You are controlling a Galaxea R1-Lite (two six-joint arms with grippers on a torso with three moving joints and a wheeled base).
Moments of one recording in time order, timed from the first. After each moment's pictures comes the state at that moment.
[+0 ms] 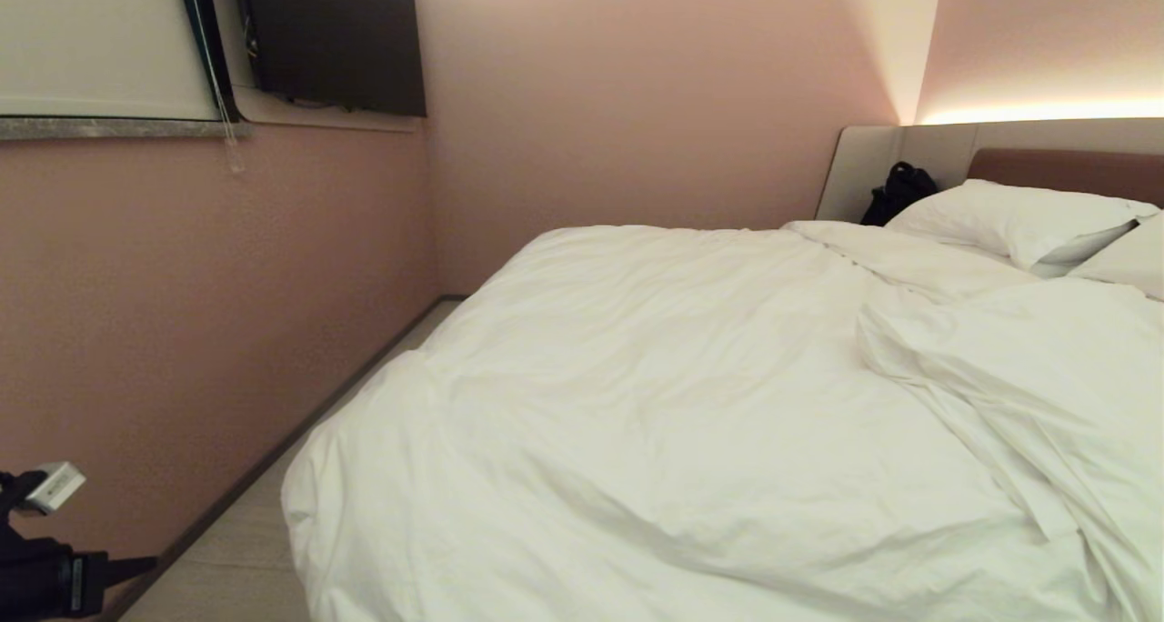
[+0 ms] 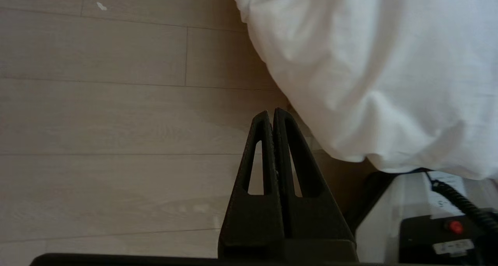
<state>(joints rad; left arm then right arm) 0.79 2.01 -0.63 -0.24 -0.73 0.62 0.01 0.00 0.00 0.00 0.00 0.01</state>
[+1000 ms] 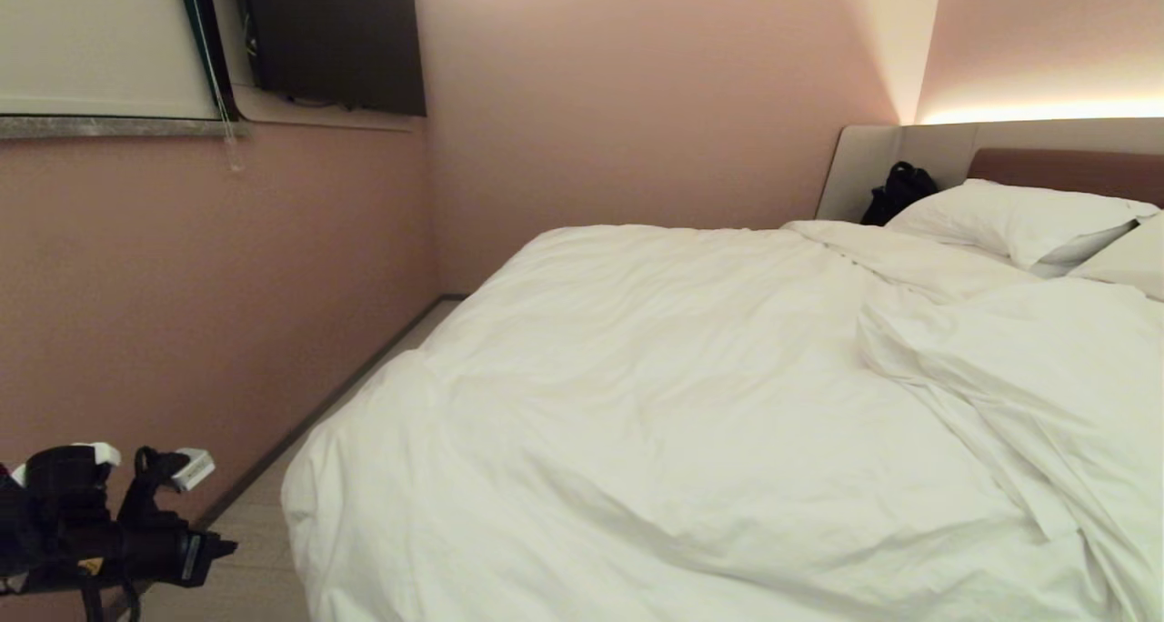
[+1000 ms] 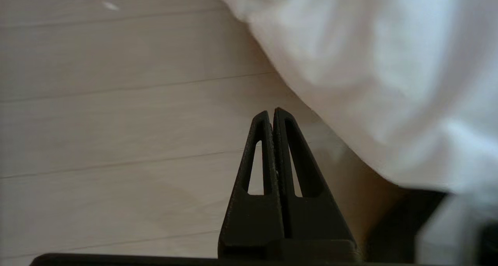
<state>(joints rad) 0.52 2.22 -0.72 -0.43 -0.47 0.58 0.01 0.00 0.00 0.00 0.00 0.01</state>
